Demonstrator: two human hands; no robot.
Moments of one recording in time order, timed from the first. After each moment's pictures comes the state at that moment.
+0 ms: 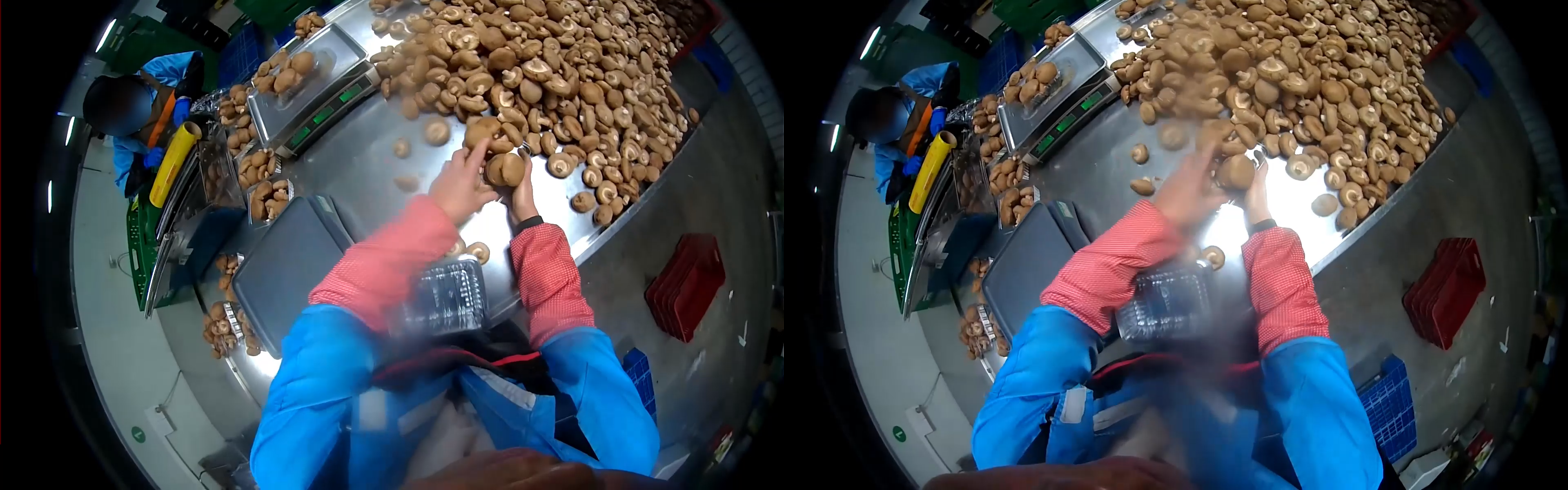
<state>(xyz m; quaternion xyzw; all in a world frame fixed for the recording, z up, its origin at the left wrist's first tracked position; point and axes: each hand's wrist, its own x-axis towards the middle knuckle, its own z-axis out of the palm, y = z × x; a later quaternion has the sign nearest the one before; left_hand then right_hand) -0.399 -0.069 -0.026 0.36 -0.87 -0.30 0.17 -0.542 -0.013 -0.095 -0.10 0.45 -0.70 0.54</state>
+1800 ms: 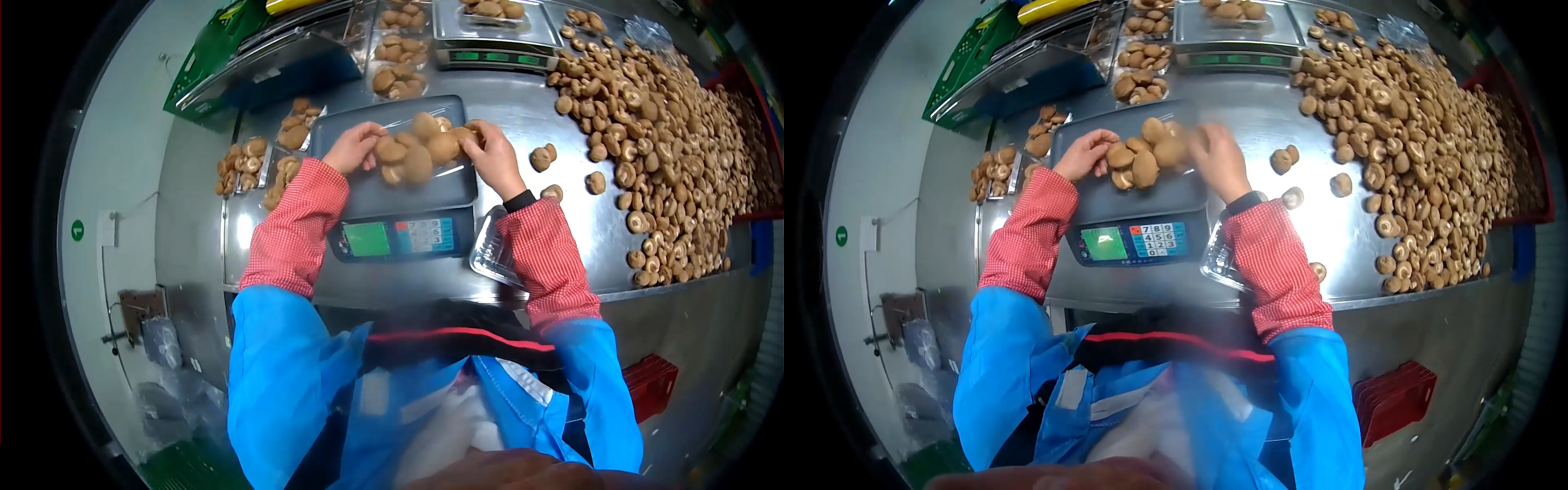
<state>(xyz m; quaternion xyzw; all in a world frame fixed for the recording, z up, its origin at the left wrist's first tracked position) 0.022 -0.037 0.023 0.58 -0.55 -0.53 0.27 -0.281 -0.048 0.000 -0.71 0.51 -0.39 0.30</state>
